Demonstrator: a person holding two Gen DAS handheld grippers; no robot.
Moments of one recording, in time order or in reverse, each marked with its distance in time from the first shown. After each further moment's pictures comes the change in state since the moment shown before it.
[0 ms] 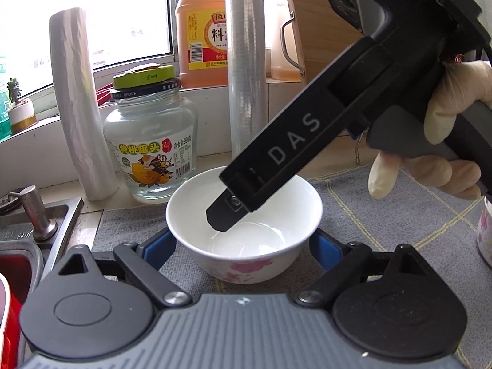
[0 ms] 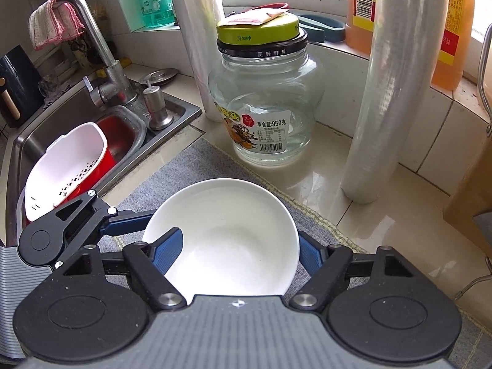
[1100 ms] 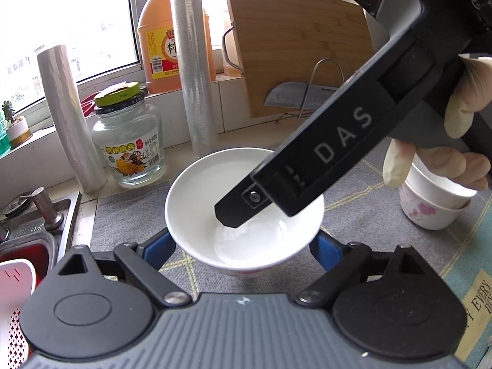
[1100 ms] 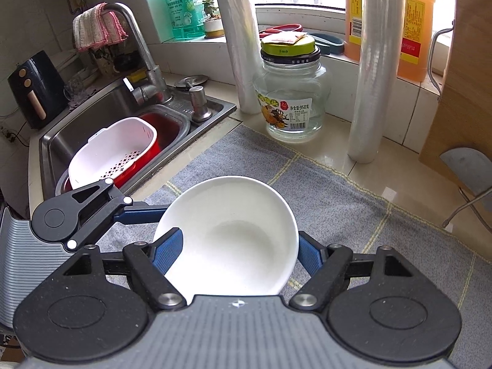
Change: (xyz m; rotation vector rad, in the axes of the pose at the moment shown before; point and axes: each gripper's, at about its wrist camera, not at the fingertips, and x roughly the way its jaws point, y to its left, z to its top) left arm -0.083 -0.039 0.000 0.101 0.084 -0.076; right arm -0.085 0.049 -0.064 0.015 -0.062 0.015
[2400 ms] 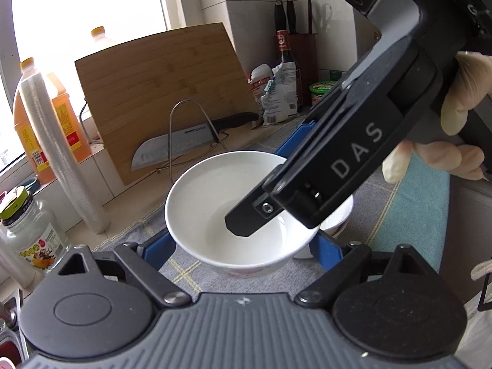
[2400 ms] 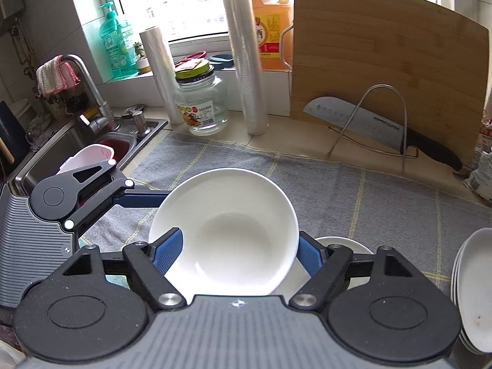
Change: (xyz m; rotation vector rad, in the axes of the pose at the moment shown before) left arm -0.027 -0.109 0.044 0.306 -0.063 -0.279; right arm -0.136 -0.034 -0.090 0.214 -0.104 -0.207
